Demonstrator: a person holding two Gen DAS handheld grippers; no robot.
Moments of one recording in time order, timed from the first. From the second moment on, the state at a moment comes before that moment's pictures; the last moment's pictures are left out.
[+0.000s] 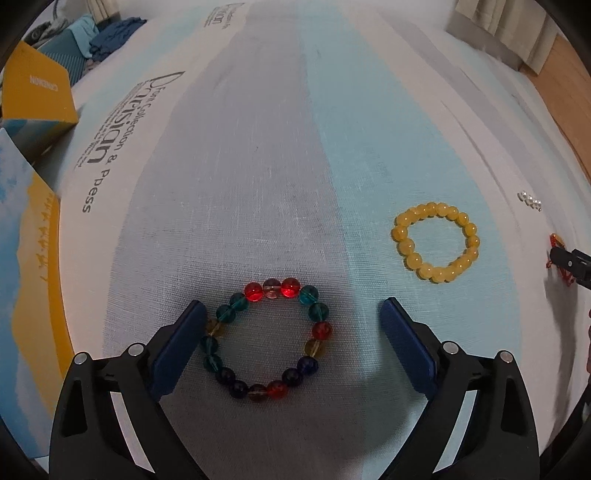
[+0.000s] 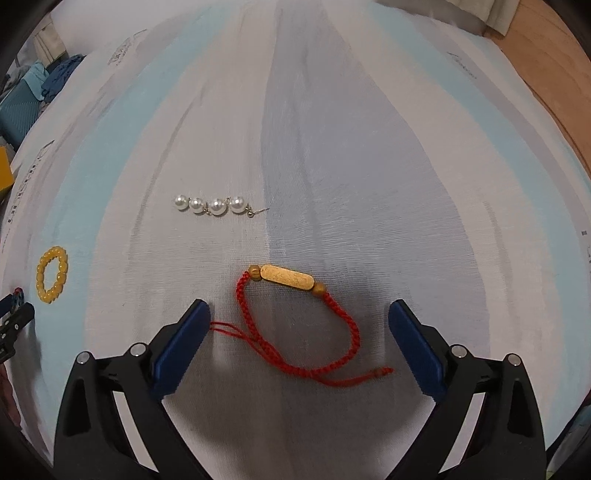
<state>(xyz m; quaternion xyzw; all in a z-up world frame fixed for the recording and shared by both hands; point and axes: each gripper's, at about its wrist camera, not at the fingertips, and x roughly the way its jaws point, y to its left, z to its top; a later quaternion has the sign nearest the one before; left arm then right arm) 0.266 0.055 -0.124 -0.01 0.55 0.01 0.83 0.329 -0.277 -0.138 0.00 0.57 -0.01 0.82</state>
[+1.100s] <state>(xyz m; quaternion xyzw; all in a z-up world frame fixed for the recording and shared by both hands) 0.245 0.048 -0.092 -0.03 0.56 -0.02 0.83 0.311 -0.272 -0.117 0.02 0.57 0.01 0.82</state>
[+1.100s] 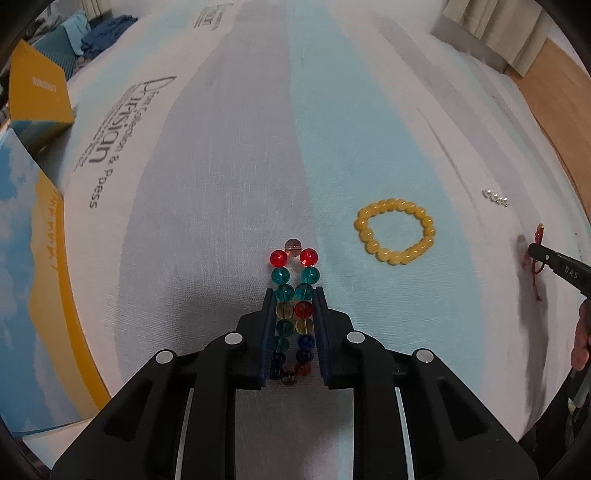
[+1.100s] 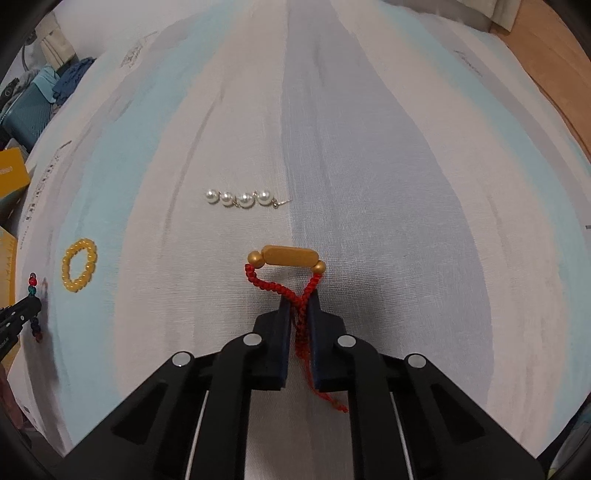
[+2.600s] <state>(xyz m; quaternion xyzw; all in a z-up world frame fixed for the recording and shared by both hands) 0.270 0.036 -0.123 0.01 0.54 0.01 0.84 0.304 -0.275 -0.112 0.01 0.56 0.02 0.83</state>
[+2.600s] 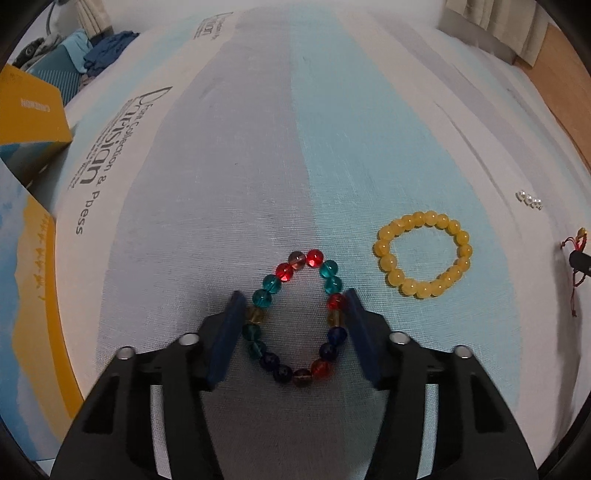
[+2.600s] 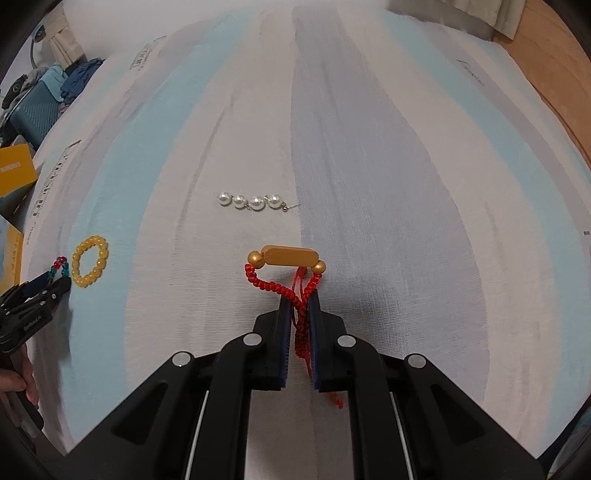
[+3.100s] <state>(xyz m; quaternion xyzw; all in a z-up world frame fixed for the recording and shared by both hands) 0.260 0.046 -0.105 -0.01 0.54 0.00 0.84 0.297 -0.277 -0.102 0.02 0.55 0.03 0.83</state>
